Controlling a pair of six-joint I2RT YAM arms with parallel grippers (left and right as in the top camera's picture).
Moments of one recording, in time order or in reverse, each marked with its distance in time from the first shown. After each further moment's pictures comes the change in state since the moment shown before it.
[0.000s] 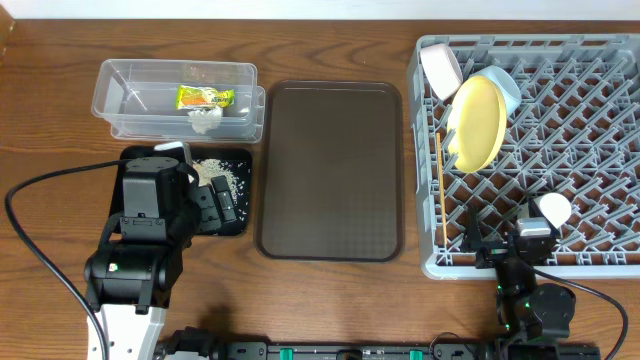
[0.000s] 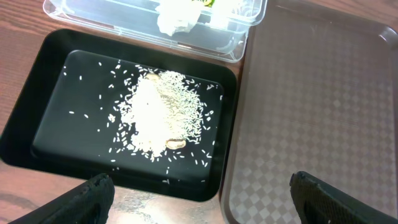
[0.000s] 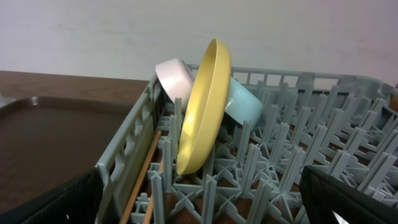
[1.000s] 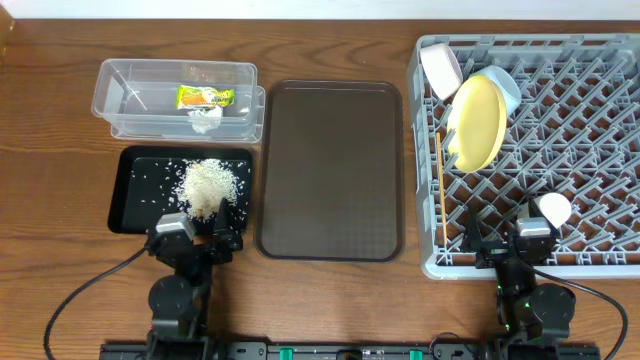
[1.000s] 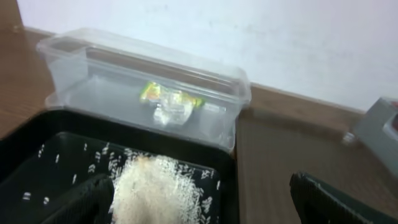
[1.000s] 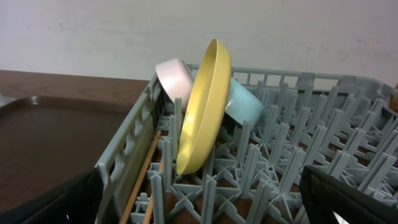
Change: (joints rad) left arm 0.000 -0.868 -0.918 0.800 -0.064 0.008; right arm 0.000 0.000 0.000 0.000 -0.001 -0.003
